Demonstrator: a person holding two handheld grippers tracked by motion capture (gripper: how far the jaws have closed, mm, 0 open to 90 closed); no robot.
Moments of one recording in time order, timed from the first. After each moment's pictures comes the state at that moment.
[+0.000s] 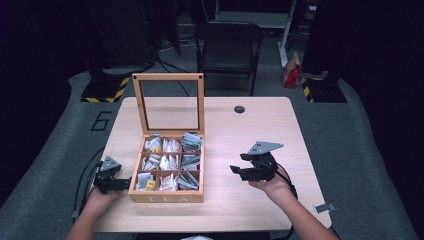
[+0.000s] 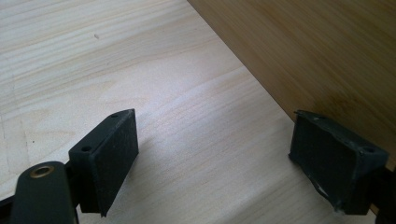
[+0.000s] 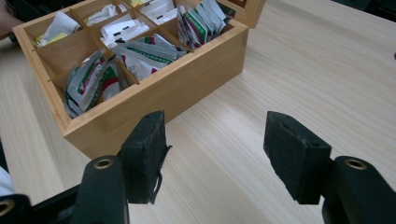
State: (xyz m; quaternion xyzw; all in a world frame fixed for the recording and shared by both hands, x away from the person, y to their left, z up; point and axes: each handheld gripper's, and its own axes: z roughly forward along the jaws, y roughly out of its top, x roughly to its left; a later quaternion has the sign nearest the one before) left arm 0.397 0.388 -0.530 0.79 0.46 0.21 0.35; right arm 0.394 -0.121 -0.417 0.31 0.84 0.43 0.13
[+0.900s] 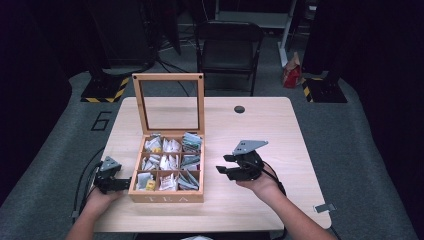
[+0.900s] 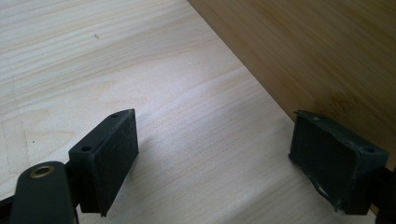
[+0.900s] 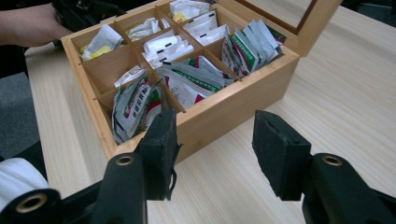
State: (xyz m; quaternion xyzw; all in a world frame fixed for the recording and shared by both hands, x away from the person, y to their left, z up) left arm 0.397 0.388 -0.530 0.79 0.46 0.21 0.35; right arm 0.393 -0.082 -0.405 0.27 0.85 0.44 0.10
